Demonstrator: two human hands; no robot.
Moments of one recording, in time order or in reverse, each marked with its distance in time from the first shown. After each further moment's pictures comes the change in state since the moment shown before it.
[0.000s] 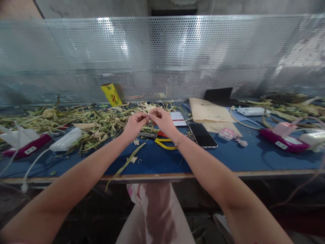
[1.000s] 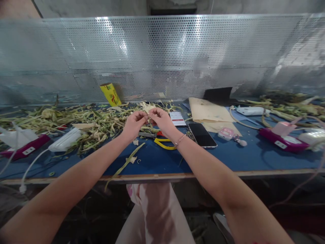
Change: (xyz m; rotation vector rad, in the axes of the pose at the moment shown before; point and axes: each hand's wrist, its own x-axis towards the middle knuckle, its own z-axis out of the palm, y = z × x) left_hand -0.001 -0.002 0.004 -0.139 0.053 -0.042; right_hand -0.002 -0.004 0.003 0.242 -0.023 0.150
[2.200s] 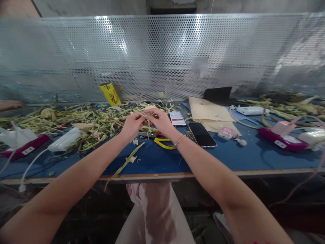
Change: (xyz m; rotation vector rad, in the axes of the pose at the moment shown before) left_hand 0.001 0.001 0.002 -0.162 0.003 -0.148; right_hand 0.002 0.005 -0.003 -0.240 -0.080 -0.136
